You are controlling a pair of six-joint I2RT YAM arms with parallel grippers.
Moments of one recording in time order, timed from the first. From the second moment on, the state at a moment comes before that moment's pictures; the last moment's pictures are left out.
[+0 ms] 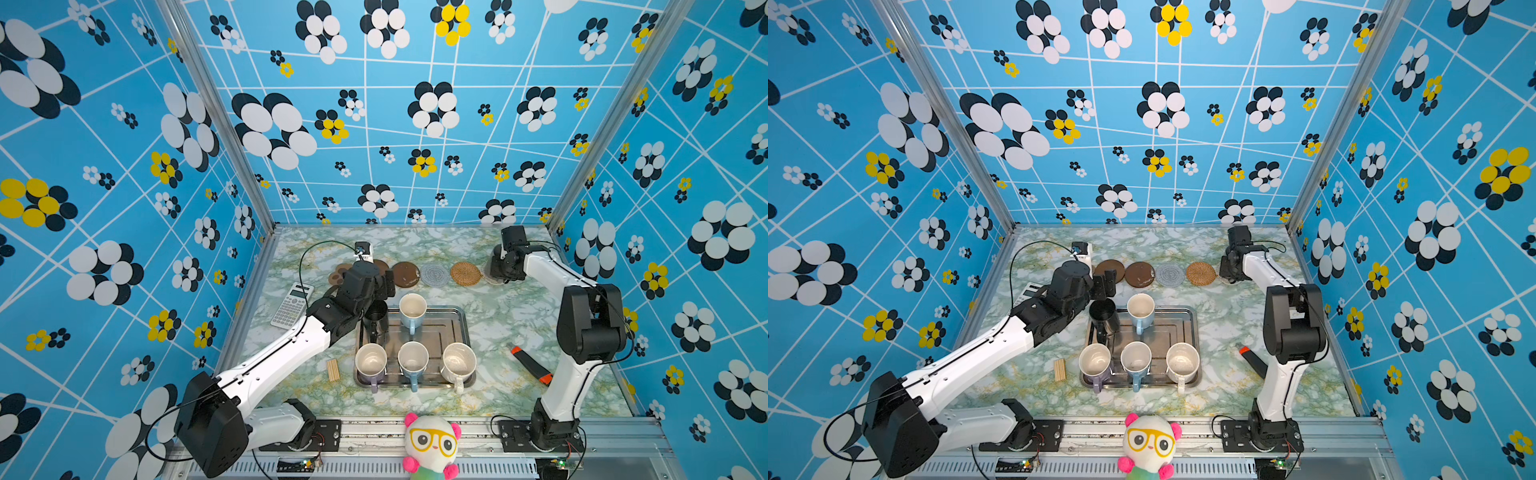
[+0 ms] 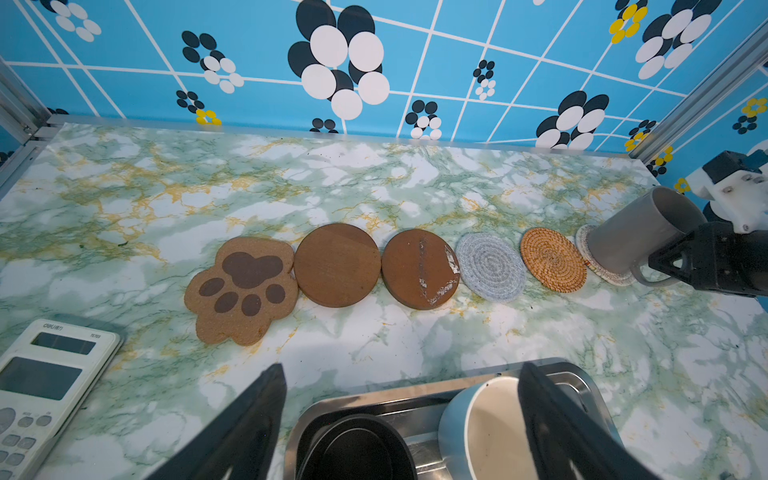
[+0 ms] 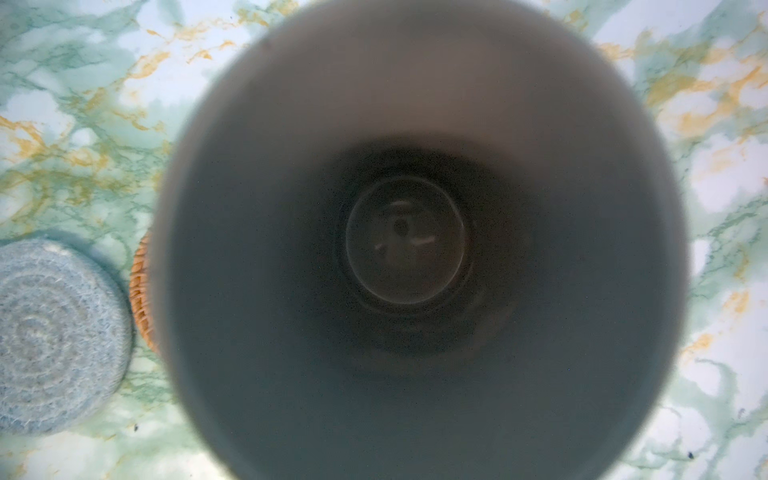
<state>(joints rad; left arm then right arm) -0.65 1.24 0.97 -0.21 -0.35 -0.41 0.08 1.90 1.42 -0.60 0.15 0.21</state>
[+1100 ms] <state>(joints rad) -0.65 1.19 0.98 -0.41 -0.38 -0.38 0.39 1.50 1.41 -0.52 0.35 0.25</state>
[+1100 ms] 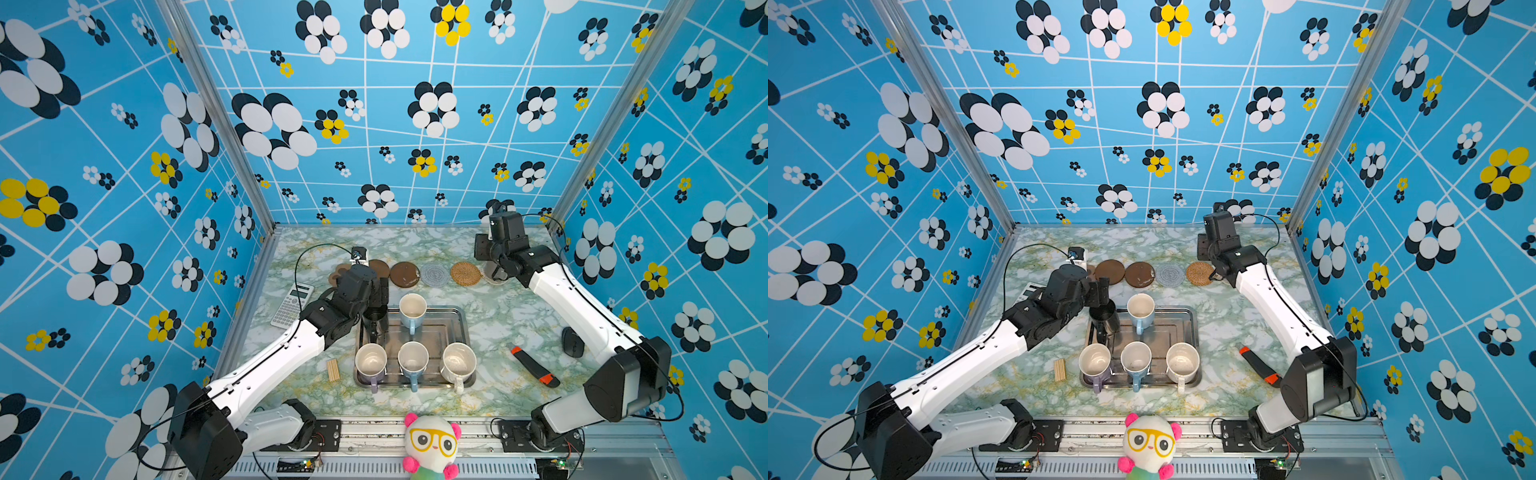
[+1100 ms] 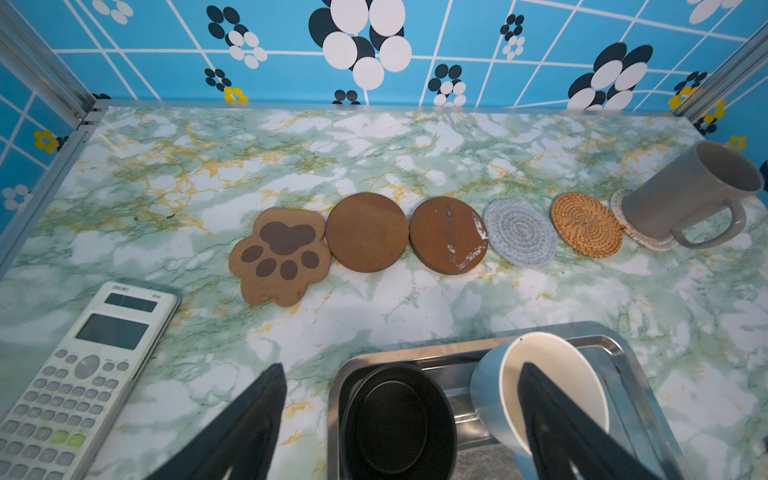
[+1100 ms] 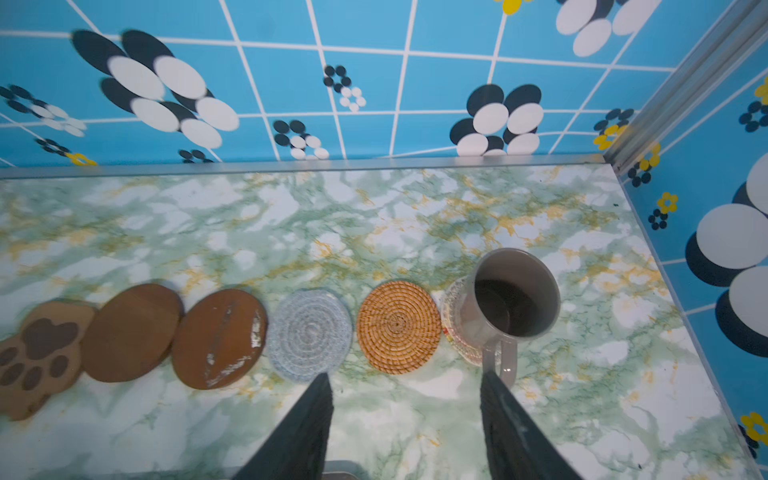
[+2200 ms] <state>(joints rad) -0.67 1.35 1.01 -0.81 -0.16 -0.38 0.44 1.36 1.07 -0.23 0.24 0.43</state>
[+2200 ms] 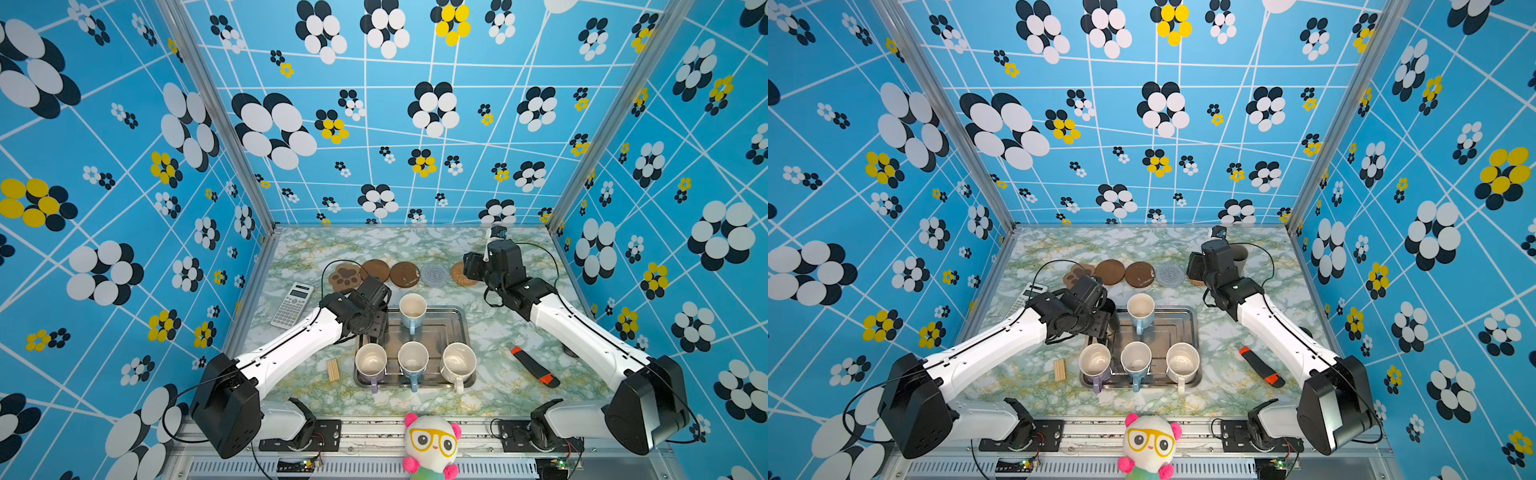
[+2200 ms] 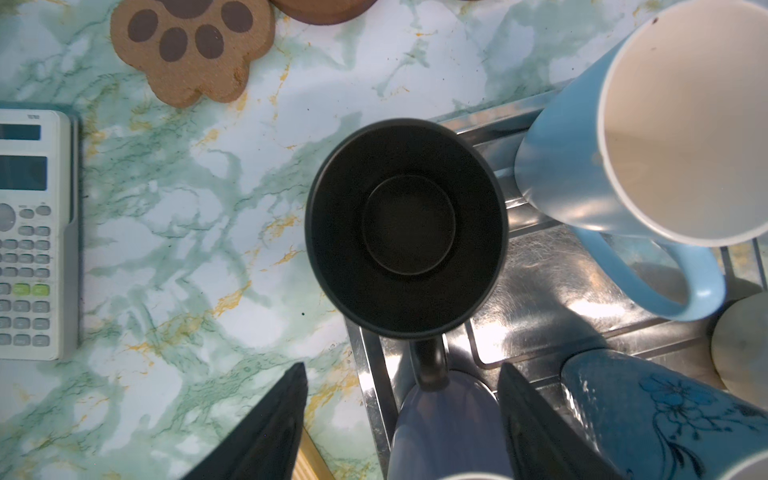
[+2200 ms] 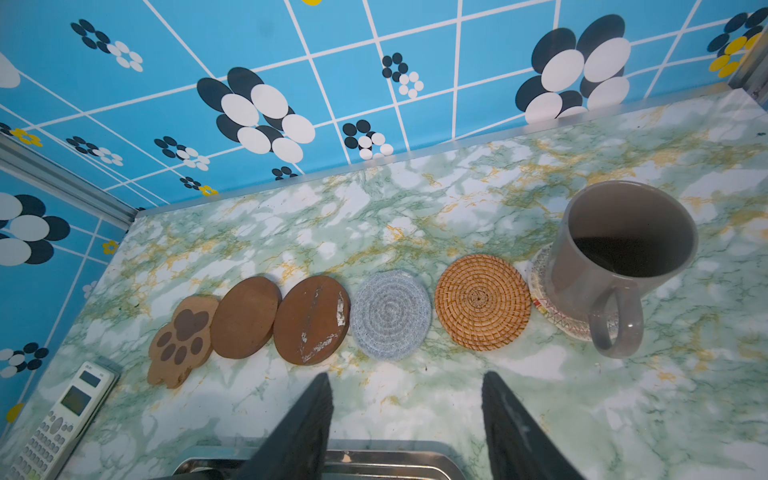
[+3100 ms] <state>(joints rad) -0.67 1.53 0.96 -0.70 -0.10 -0.43 0.44 1.38 1.06 -0.21 0.23 0.43</state>
